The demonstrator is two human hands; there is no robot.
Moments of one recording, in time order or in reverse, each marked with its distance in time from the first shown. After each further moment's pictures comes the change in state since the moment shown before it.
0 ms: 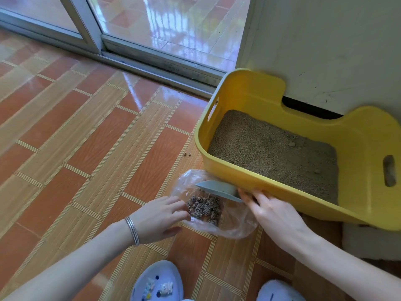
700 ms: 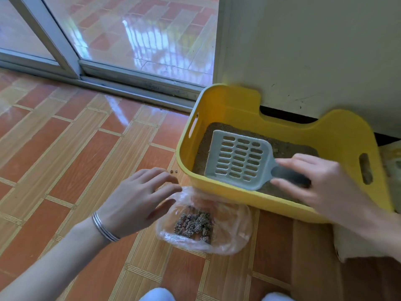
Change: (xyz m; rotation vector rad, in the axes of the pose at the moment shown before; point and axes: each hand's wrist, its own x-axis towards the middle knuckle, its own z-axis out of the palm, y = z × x) left_hand 0.029 -0.017 -0.091 0.152 0.317 -0.045; right_hand -0.010 0.082 -0.070 0.500 0.297 0.125
